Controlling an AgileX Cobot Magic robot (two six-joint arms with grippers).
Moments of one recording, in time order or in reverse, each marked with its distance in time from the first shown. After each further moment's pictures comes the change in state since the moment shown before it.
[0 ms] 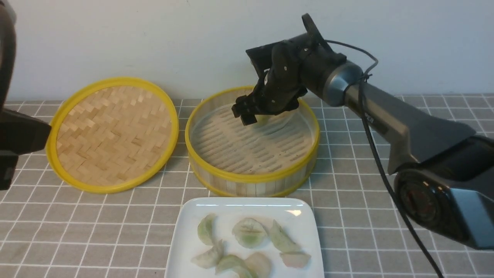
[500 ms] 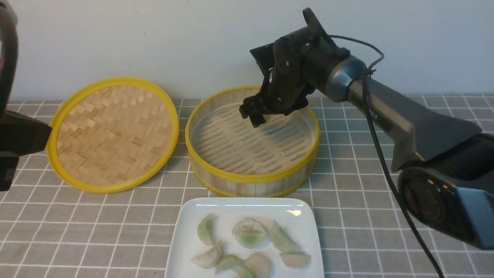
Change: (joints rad) right arm 0.000 -0.052 -0.006 -0.046 0.178 -0.009; left arm 0.000 0.000 0.000 0.008 0.005 0.000
